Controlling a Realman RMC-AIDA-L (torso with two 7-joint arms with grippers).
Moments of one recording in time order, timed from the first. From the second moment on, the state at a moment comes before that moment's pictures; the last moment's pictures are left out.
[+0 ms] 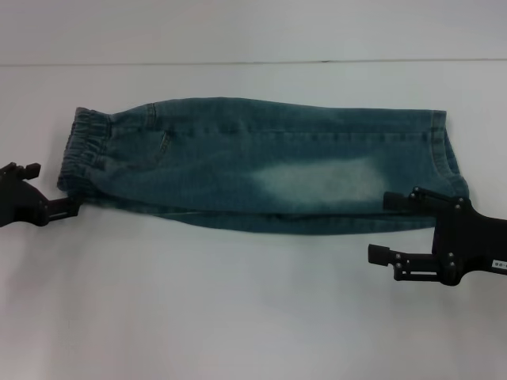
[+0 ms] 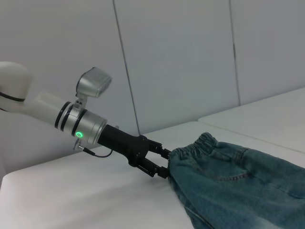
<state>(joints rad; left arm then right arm) -0.39 -2.14 0.63 0.79 2.13 0.98 -1.31 0.38 2.09 -0.63 -0.66 -1.96 -1.70 1.15</state>
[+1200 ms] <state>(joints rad) -0.42 -2.14 0.68 0.76 2.17 0.97 -1.33 0.39 2.09 -0.62 -0.65 -1.97 -1.70 1.16</state>
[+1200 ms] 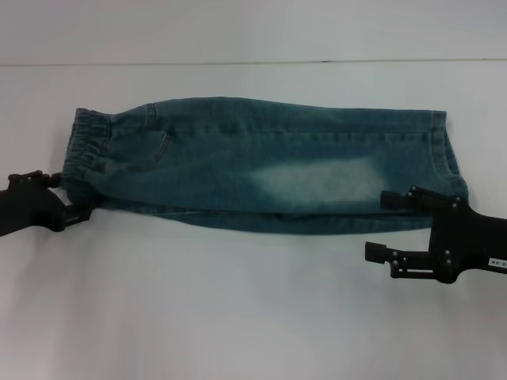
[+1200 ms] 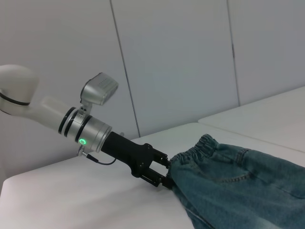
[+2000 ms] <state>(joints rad) -0.44 -2.14 0.68 0.77 2.15 1.05 -1.33 0.39 2.09 -0.62 -0.63 -1.96 -1.68 1.16</state>
